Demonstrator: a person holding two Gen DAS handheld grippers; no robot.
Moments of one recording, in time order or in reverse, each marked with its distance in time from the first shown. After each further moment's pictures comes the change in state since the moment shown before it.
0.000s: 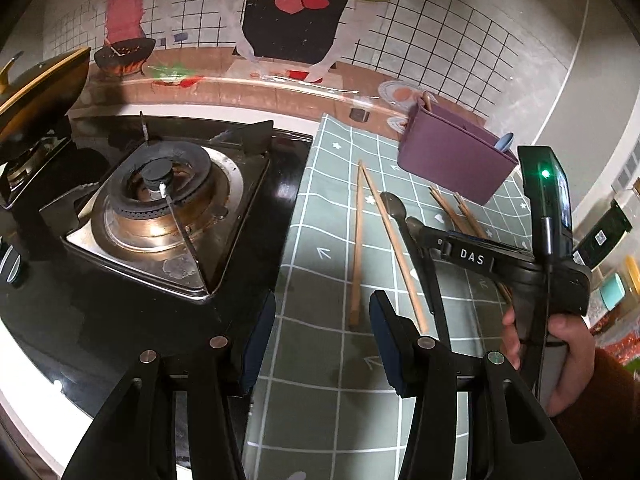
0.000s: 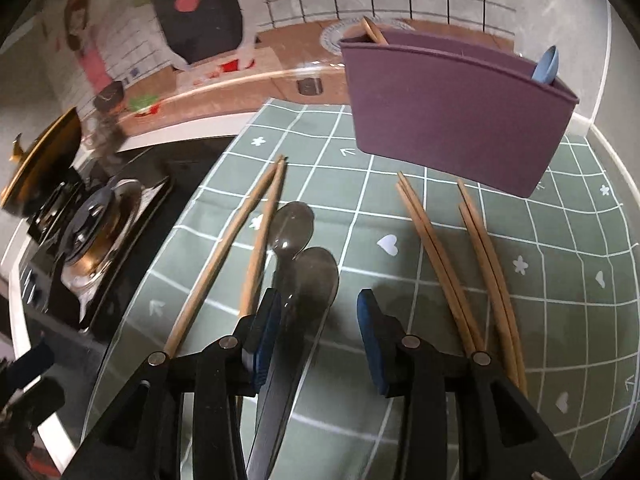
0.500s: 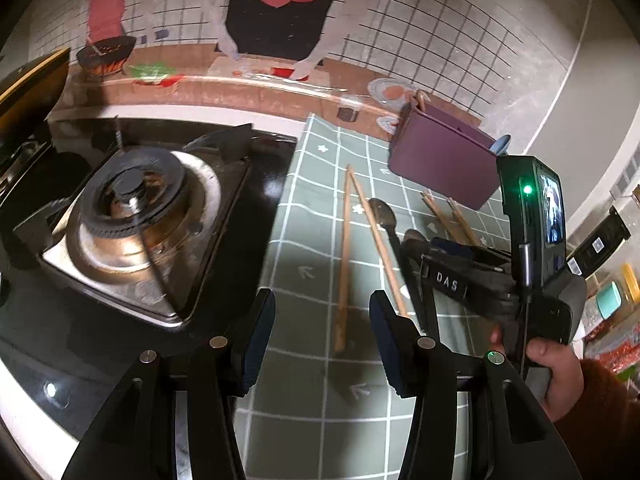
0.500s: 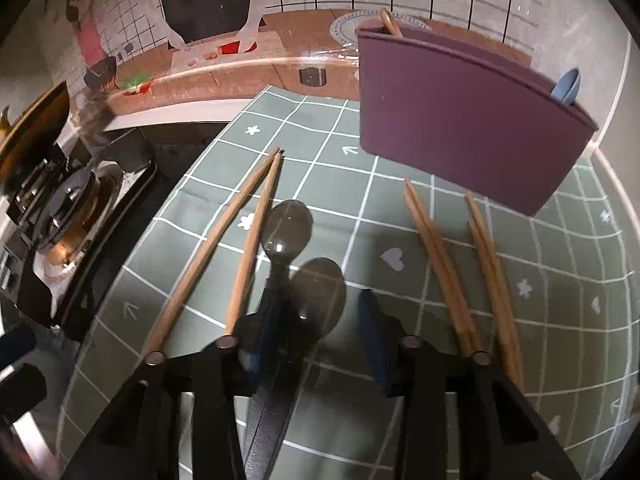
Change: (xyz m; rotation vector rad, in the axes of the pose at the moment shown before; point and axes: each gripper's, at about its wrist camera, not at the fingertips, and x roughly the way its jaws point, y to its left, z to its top) left arm 0.021 -0.013 0.016 0.012 0.012 -0.044; right arm 0.013 0.010 0.005 -0.090 0.014 -0.091
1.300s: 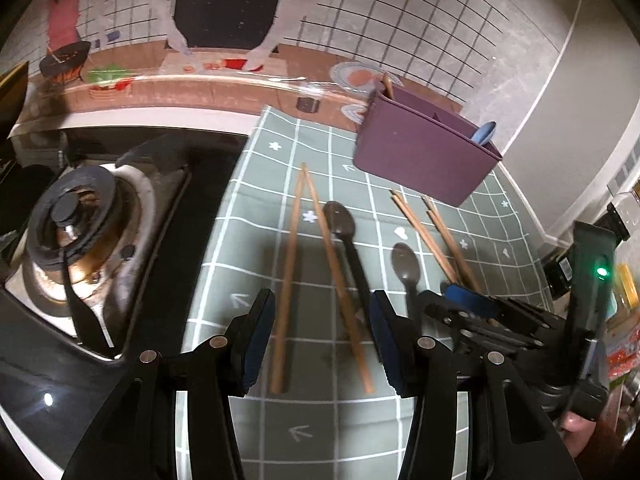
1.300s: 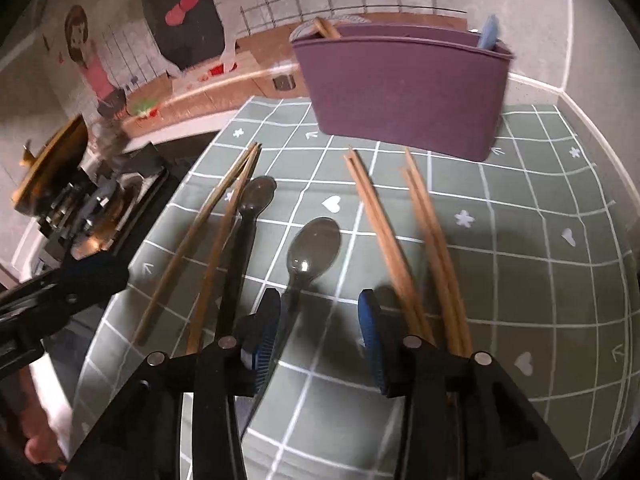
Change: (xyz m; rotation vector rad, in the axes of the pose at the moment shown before) left arm 0.033 -0.033 0.026 0.028 0.046 -0.044; right arm -0.037 -0.047 -0.038 0.108 -0.006 0.113
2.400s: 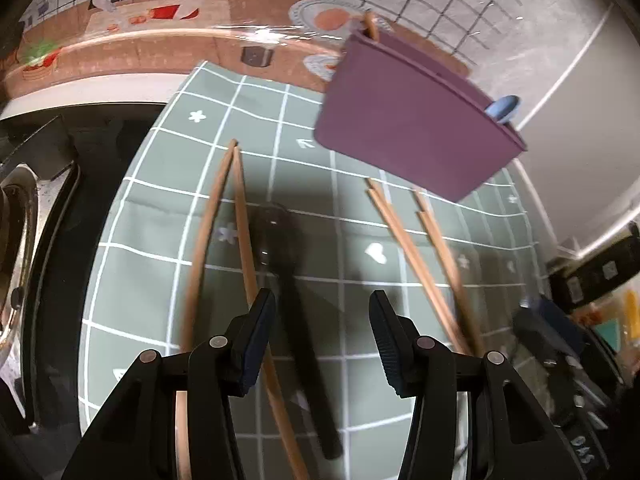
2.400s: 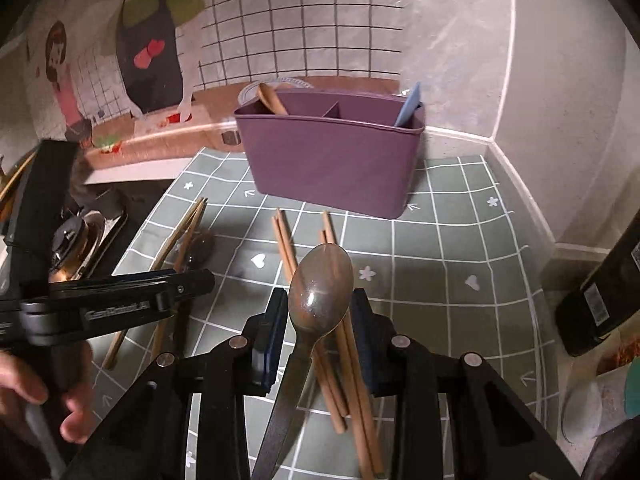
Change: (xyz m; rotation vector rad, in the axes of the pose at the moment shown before) left arm 0.102 -0.041 0.044 -0.024 0.156 -0.068; right arm -0.055 -0.034 0.017 0.012 -0.137 -0.174
